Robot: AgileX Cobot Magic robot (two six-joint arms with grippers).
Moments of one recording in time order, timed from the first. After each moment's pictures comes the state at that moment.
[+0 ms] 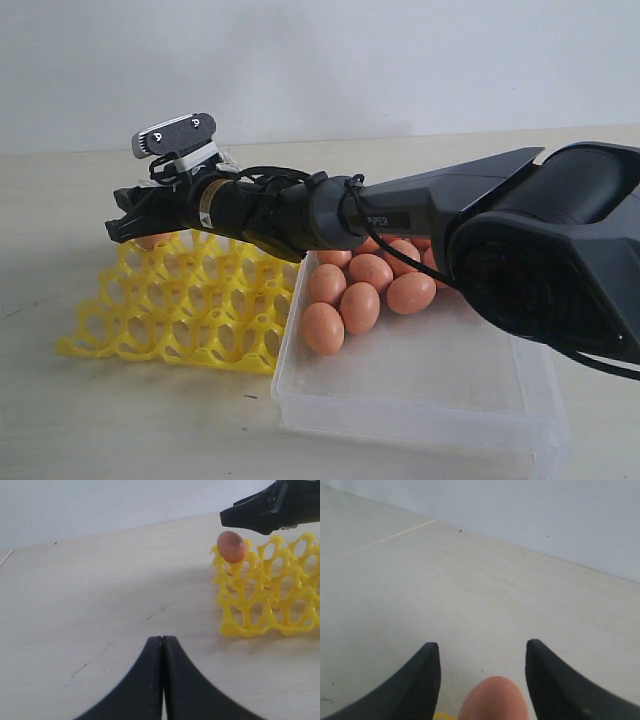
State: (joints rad) left arm -0.05 0.01 0.00 0.10 0.38 0.03; right arm 0.74 2.52 -1.83 -0.53 -0.38 0.58
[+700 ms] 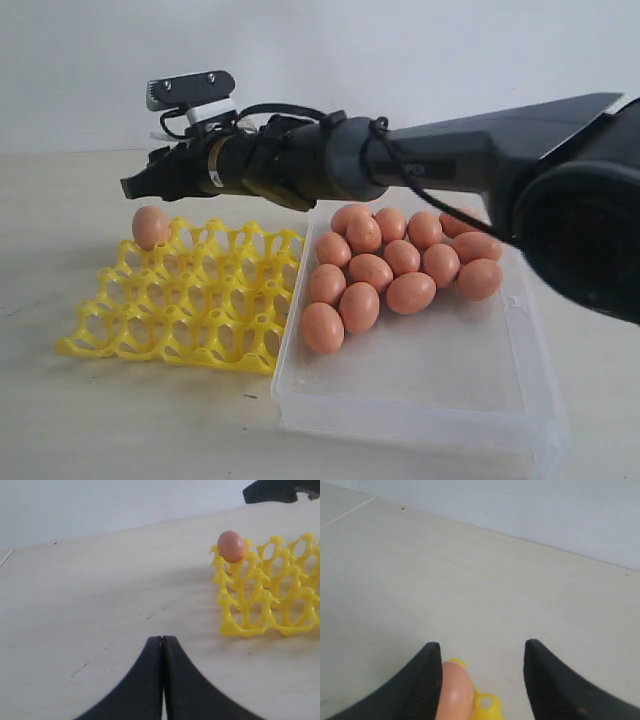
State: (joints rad) left arm -0.05 0.01 0.00 0.10 0.38 0.03; right arm 0.74 2.35 -1.79 -0.63 -0.04 0.77
